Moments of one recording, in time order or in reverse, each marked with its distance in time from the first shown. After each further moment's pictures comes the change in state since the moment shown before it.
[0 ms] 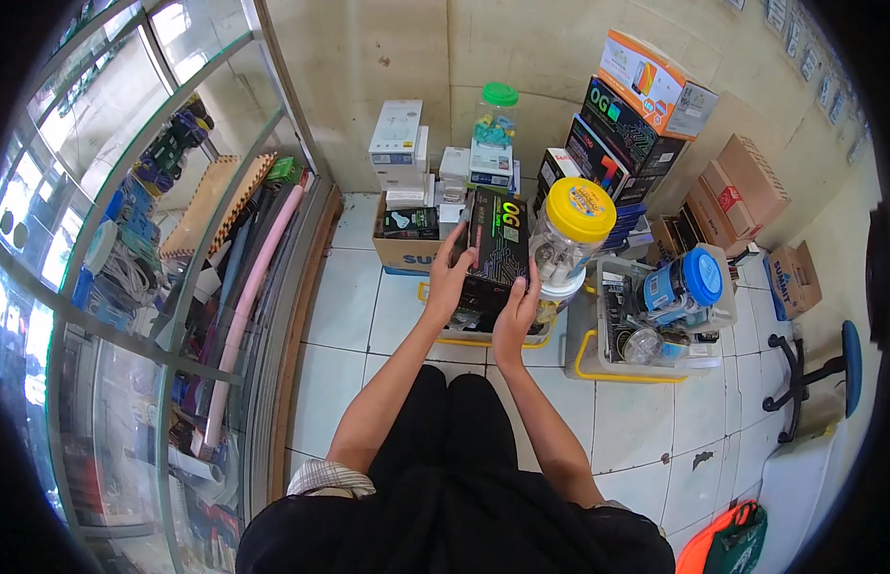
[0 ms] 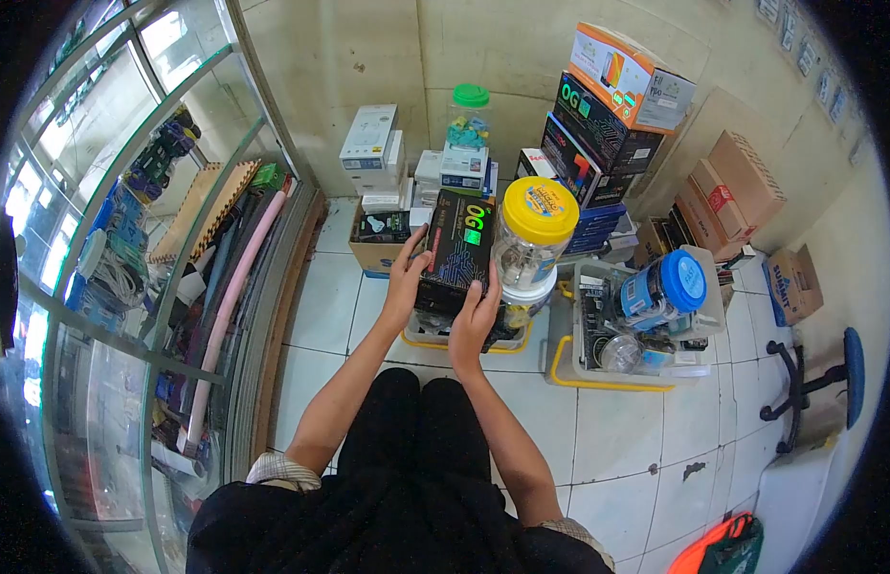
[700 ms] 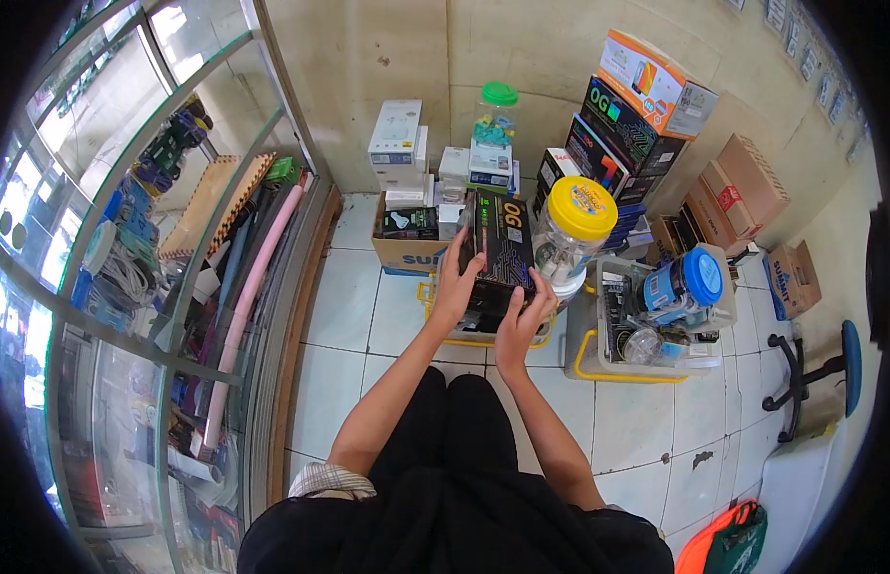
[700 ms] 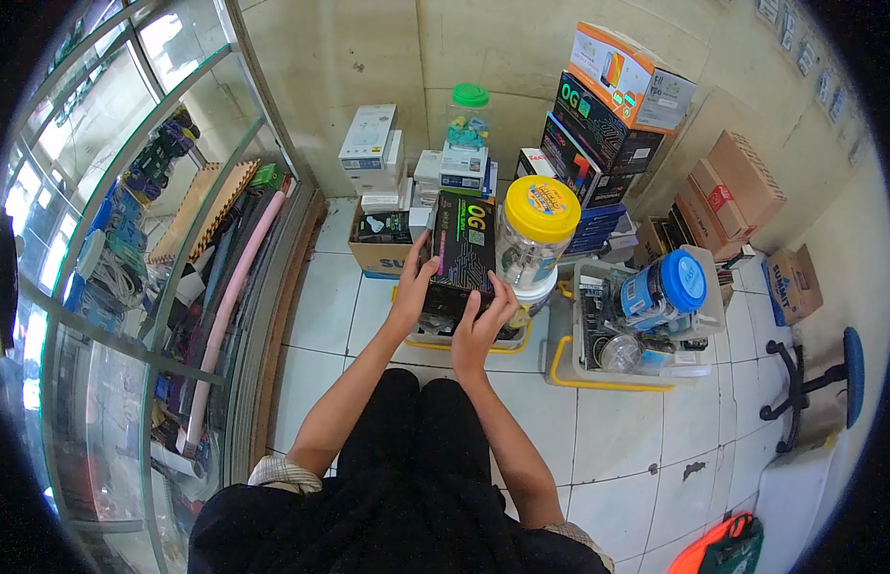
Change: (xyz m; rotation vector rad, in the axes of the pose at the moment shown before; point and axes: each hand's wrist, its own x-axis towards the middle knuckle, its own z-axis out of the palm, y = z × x) left_hand -0.005 -0.015 0.004 0.122 -0.030 -0.009; right_hand -0.009 -0.004 -0.012 -0.242 0.063 -0.102
